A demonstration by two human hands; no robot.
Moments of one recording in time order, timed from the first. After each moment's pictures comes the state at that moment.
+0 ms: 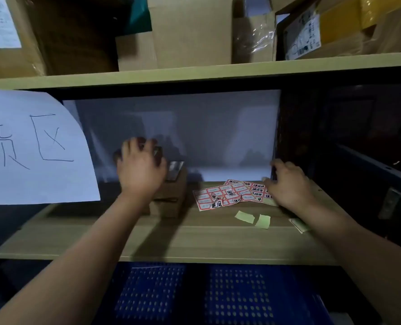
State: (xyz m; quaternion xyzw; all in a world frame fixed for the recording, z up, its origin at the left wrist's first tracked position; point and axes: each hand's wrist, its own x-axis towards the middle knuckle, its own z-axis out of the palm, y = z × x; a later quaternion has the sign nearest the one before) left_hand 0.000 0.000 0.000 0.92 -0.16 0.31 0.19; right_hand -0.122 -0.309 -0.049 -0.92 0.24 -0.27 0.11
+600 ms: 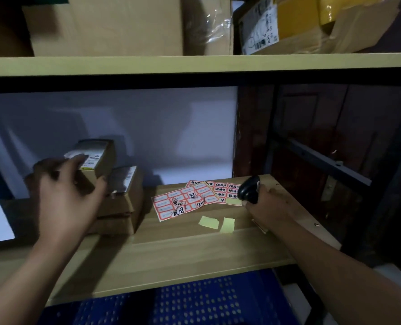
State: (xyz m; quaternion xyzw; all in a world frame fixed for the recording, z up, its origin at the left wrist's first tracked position) left_hand 0.014 0.014 -0.030 0.85 -0.16 0.30 0.40; right_hand -0.129 -0.374 -0.120 -0.89 0.38 -0.18 0.17
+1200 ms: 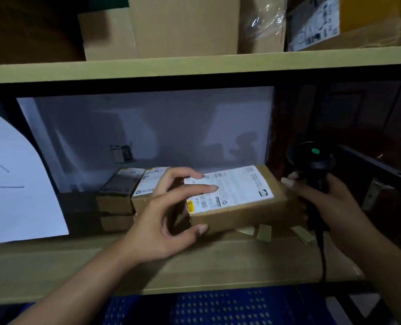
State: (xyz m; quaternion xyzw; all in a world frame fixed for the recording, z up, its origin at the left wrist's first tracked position) left_hand -0.022 -0.010 -0.035 0.65 -0.60 0.13 0.45; right_hand -0.190 -0.284 -0.018 -0.70 0.17 -0.31 0.62
